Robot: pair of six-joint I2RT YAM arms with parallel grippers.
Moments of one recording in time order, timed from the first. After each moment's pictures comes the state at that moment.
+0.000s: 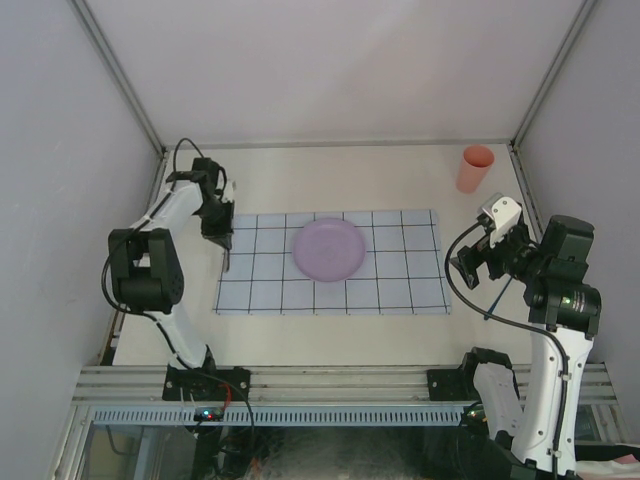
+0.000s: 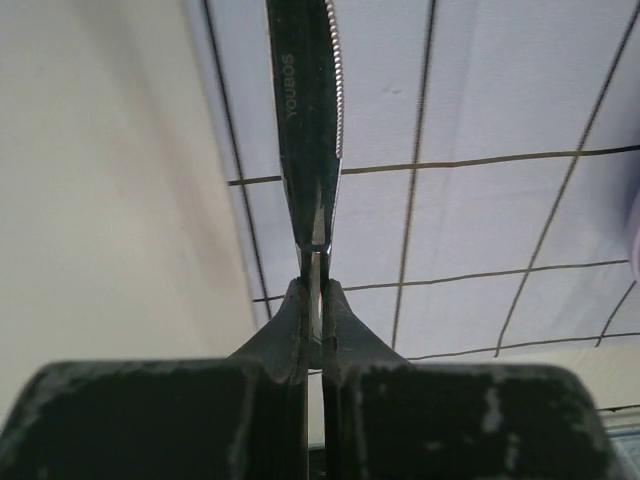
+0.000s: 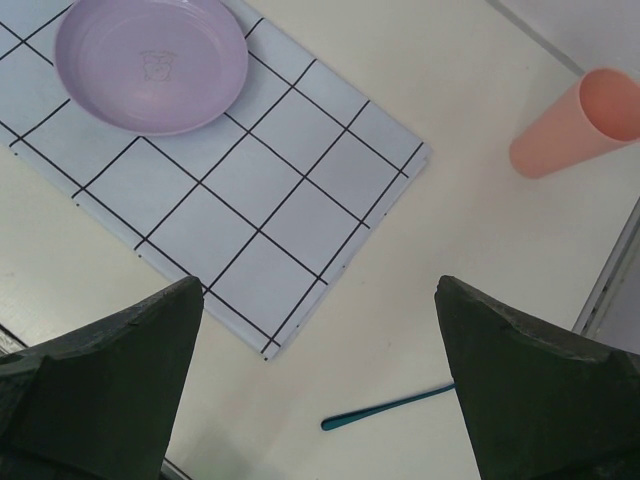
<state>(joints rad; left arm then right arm) -0.01 1.81 1.42 -0.97 0.08 -0.03 -0.25 0.74 1.11 -1.02 -0.72 -0.64</state>
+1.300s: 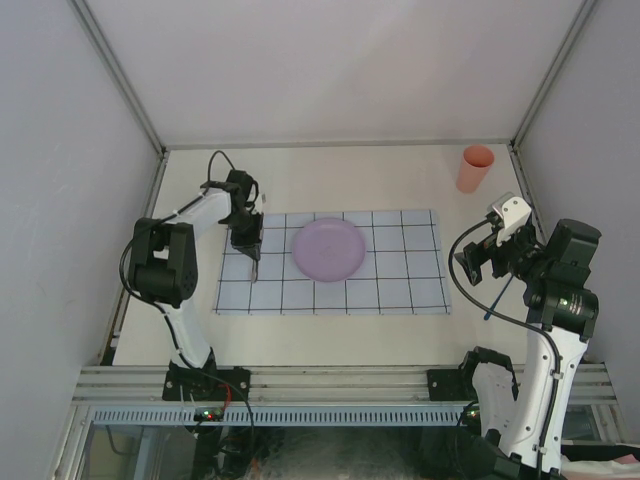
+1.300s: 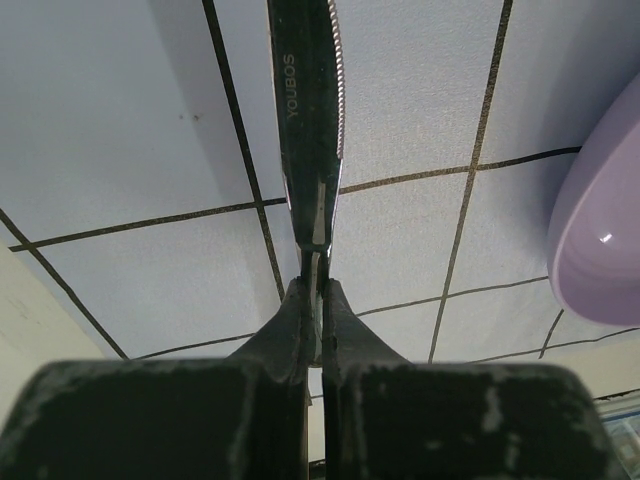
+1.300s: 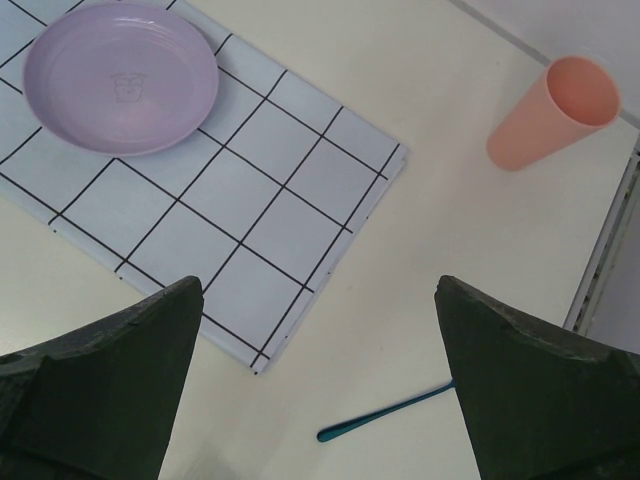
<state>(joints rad) -0.19 1.90 1.35 -0.87 0.15 -0.16 -0.35 0.72 1.05 -0.94 -0.77 -0.61</state>
